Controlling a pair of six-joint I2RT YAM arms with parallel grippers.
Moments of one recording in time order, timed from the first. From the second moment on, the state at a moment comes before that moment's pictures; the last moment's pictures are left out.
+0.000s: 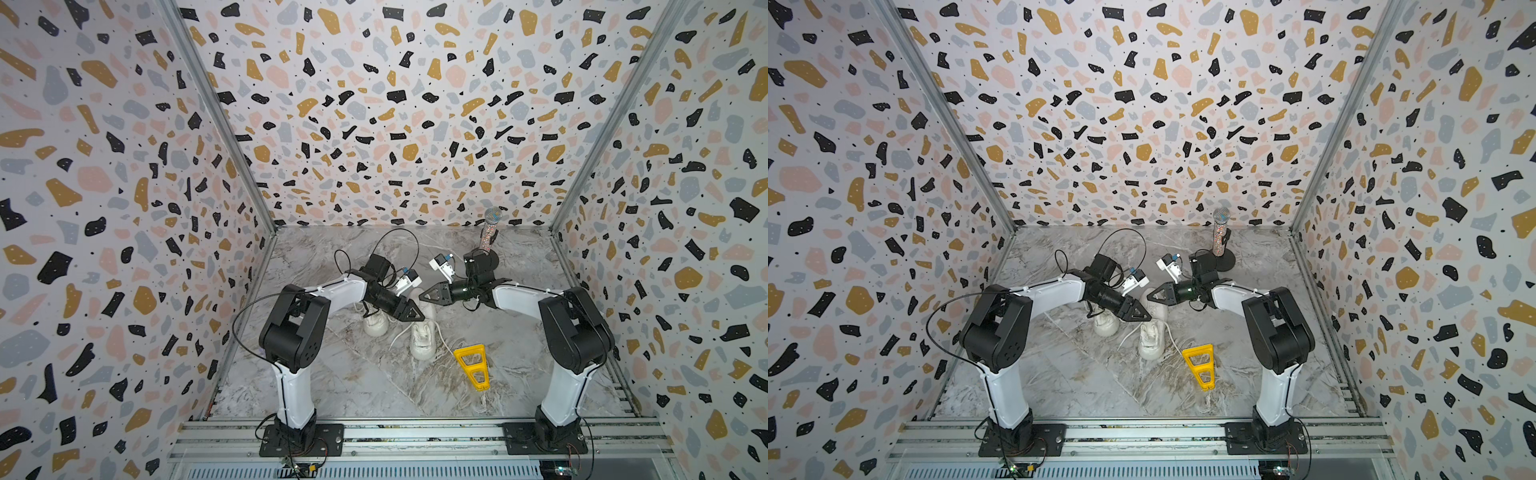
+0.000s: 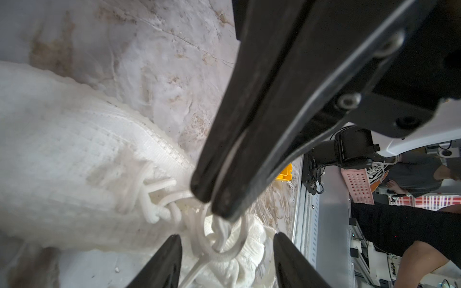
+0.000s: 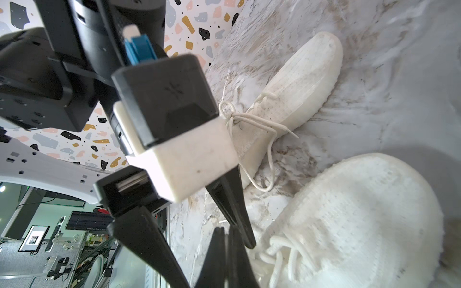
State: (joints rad) left arm -0.45 1.92 1.24 -0.51 0.97 0.14; right arm 0.42 1.86 1.09 0.06 -1.05 0.27
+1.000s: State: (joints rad) left arm -0.46 1.94 1.24 -0.47 1.01 0.15; right arm 0.42 1.86 1.09 0.08 -1.05 0.27
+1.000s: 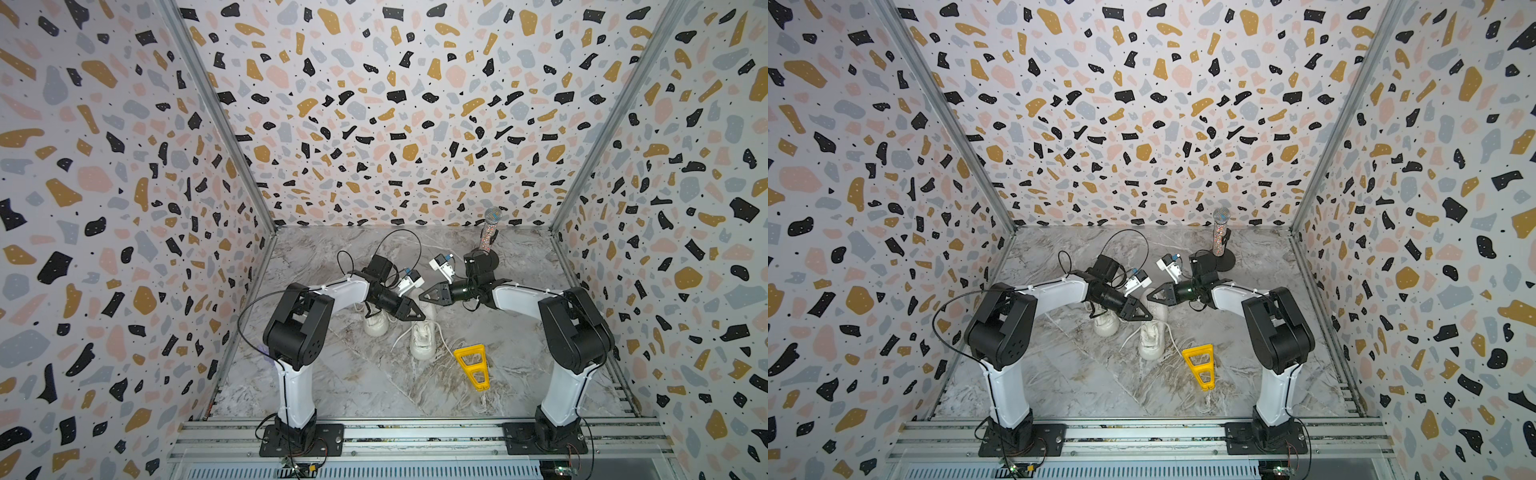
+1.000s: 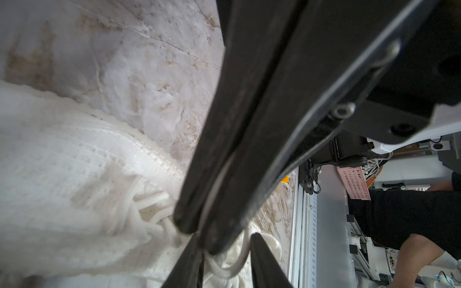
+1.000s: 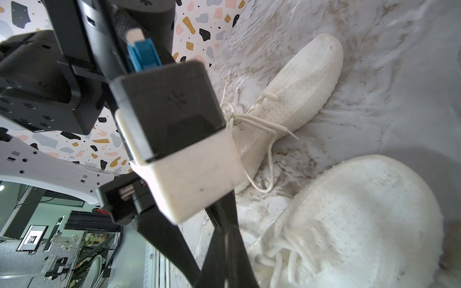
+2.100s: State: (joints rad) left arm -0.48 1.94 1.23 -0.42 0.99 0.10; right arm 0.42 1.86 1.09 0.08 -1.05 0.28
